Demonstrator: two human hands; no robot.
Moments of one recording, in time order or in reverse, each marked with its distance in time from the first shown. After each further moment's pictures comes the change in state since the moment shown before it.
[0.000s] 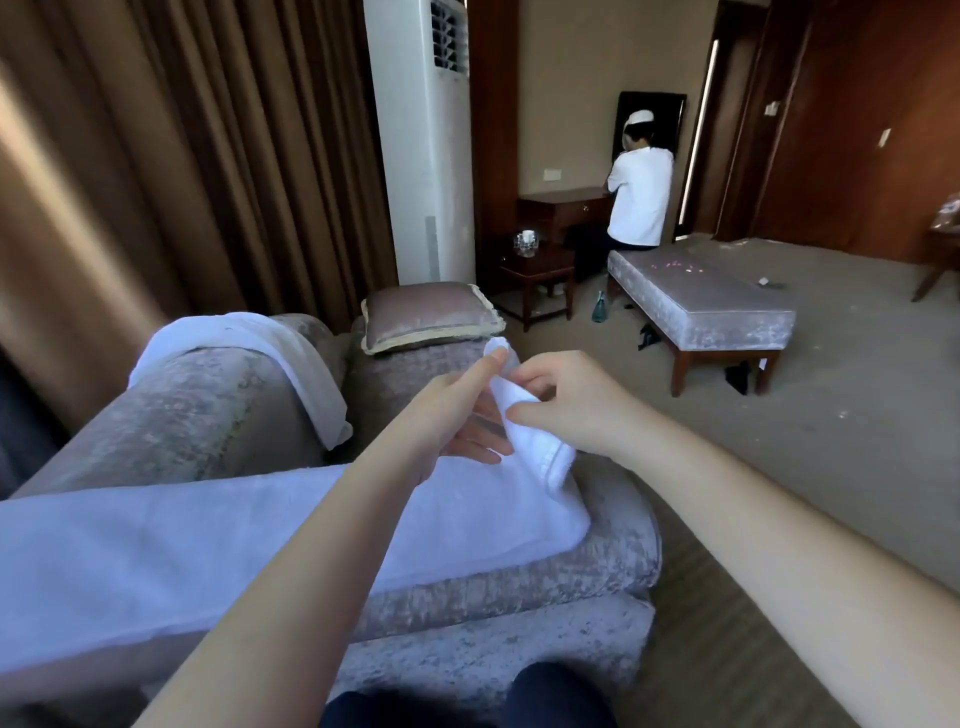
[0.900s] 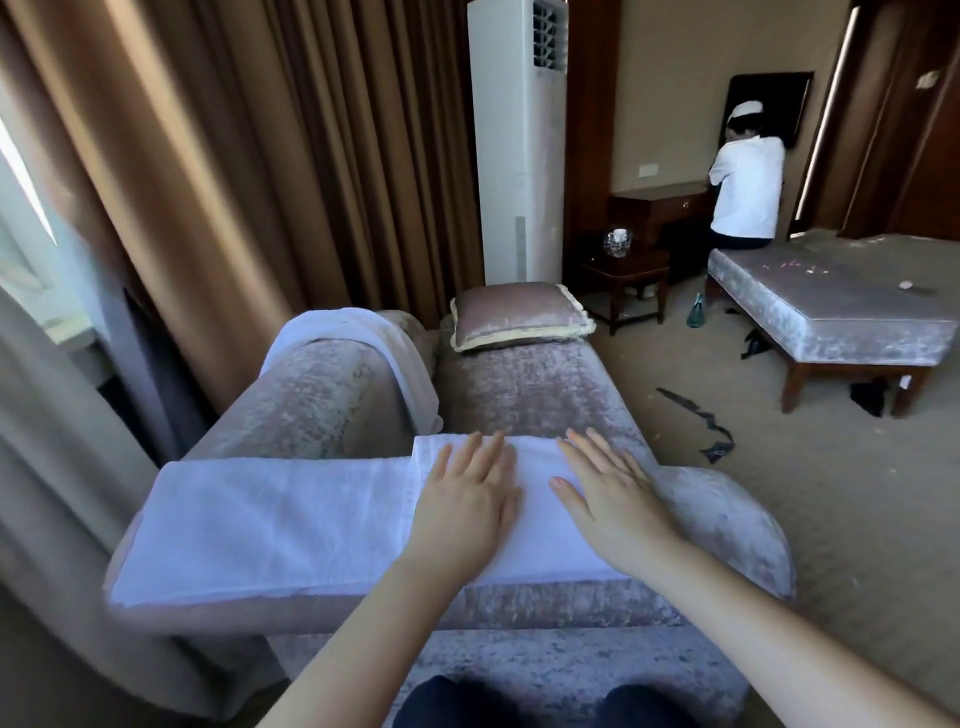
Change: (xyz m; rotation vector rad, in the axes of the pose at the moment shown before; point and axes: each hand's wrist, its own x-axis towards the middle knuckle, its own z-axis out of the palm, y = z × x) left_hand -0.027 -0.135 -0.069 1.367 0.448 0.496; right_hand 0.020 0.068 0.126 -0.585 -0.066 -0.108
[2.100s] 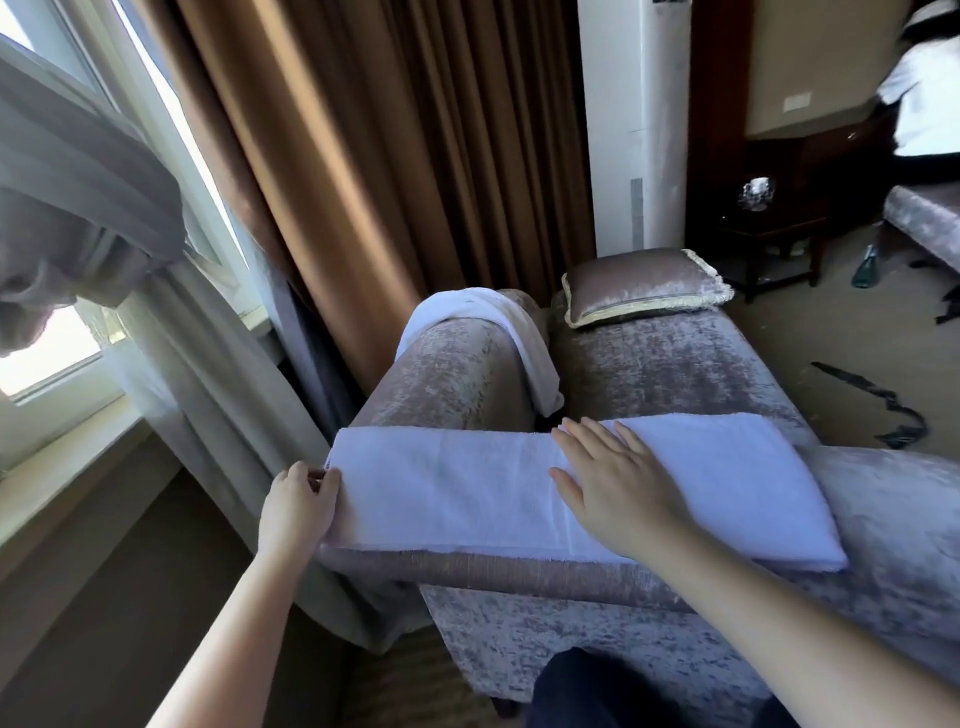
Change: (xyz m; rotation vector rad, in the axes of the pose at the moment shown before) left_hand -0.141 -0.237 -0.080 -0.118 0.062 -1.104; right_hand 0.040 -0.123 0.057 -0.130 0.264 -0.277
